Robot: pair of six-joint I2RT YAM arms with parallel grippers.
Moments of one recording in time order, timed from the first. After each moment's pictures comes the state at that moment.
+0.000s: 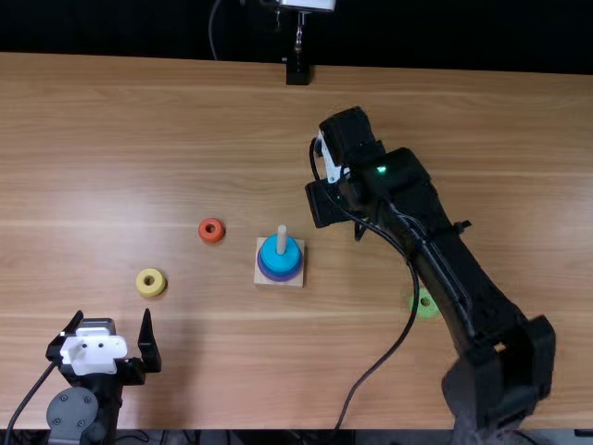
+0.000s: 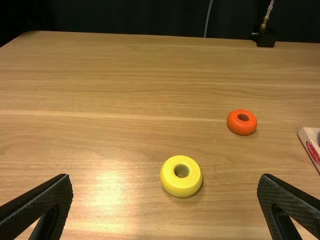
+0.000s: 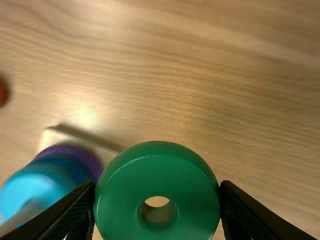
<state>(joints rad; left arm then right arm) -0.08 0.01 0.11 -0.38 -0.10 -0.08 0.43 1.98 1.82 -1.03 -0.01 0.08</state>
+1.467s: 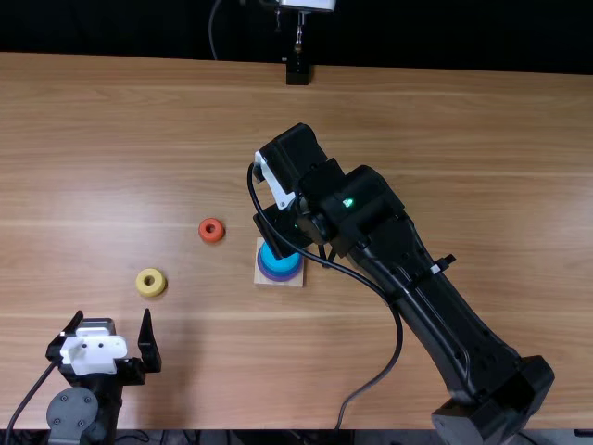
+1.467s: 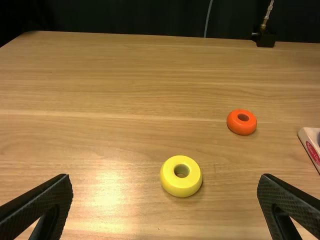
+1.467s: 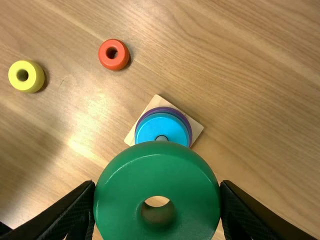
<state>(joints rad) -0.08 0.01 0.11 -0.38 -0.10 -0.08 0.64 1.93 2.01 -1.23 -0.02 0.05</state>
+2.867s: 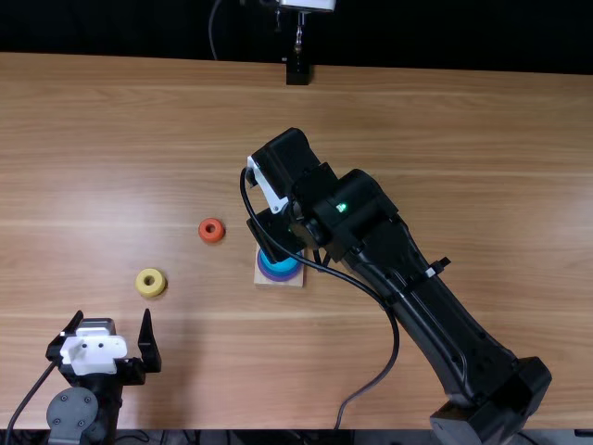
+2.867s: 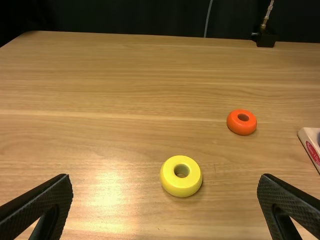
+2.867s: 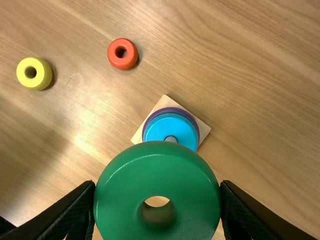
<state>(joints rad) -0.08 0.01 0.11 -0.38 -0.10 -0.08 0.67 1.93 2.01 -1.23 -0.02 0.05</state>
